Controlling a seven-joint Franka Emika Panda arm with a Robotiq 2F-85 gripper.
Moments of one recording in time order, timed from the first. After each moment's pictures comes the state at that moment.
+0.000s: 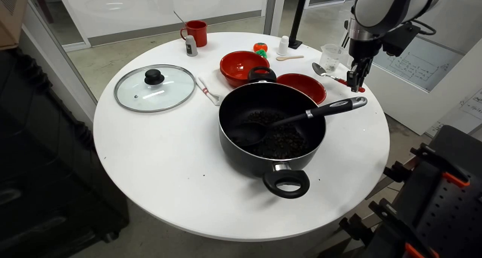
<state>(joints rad) -0.32 0.58 -0.19 -2.16 -0.28 2.57 -0.33</state>
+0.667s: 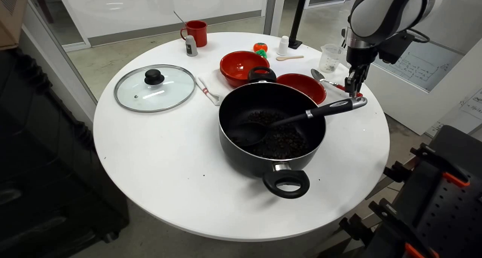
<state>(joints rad) -0.34 0.65 -0.18 -2.13 -0.28 2.58 -0.34</state>
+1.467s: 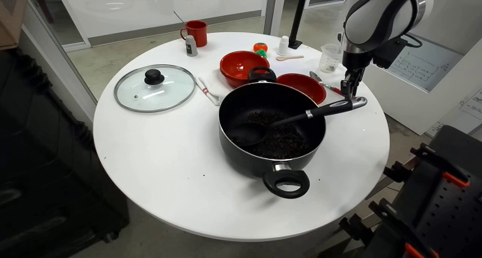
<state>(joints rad) -0.34 0.71 -0.18 -2.08 -0.28 2.61 -0.34</state>
